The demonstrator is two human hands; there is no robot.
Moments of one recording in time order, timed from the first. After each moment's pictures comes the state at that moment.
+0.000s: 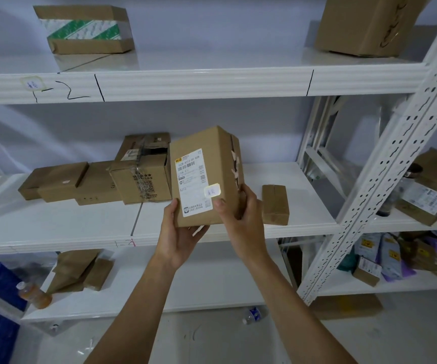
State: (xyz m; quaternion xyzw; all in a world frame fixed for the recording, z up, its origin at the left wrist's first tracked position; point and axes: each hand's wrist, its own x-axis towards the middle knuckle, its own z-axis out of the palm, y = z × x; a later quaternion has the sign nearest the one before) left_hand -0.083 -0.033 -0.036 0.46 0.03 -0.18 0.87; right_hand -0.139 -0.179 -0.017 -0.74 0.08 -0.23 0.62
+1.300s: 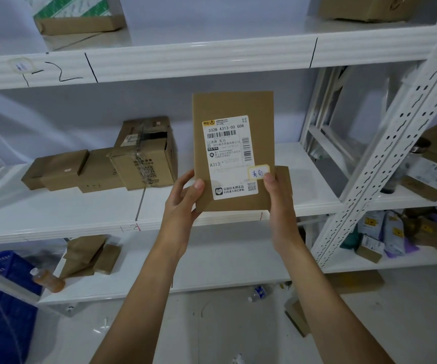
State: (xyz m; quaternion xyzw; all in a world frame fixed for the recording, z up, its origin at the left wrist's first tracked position) left_hand -0.118 -0.032 0.002 0.61 -0.09 -0.10 0.78; right_hand -0.177 -0.212 0.007 -0.63 0.07 -0.20 0.75
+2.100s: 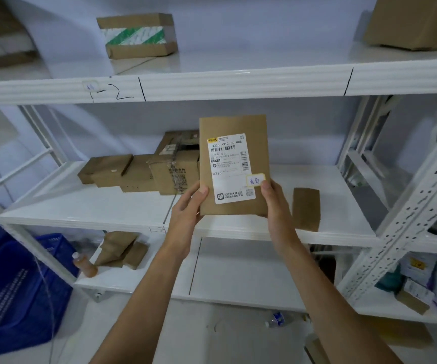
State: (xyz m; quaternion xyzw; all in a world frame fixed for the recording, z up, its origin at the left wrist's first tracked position) left_hand -0.115 -0.014 0.017 0.66 -0.03 -0.02 0.75; right_hand -0.129 -0.207 0.006 -0.66 0.02 -0.14 0.74
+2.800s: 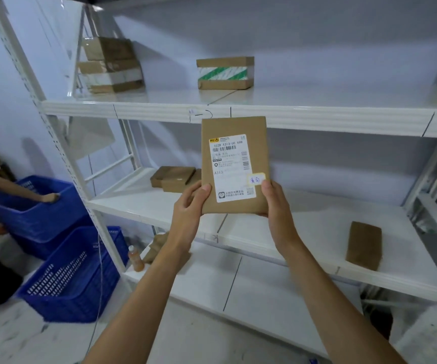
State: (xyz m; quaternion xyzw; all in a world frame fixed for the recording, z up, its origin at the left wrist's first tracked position) left_hand -0.166 0.102 0.074 0.70 0.01 0.15 0.70; right_hand -0.138 -0.084 0.067 -0.66 -0.09 -0.07 0.74
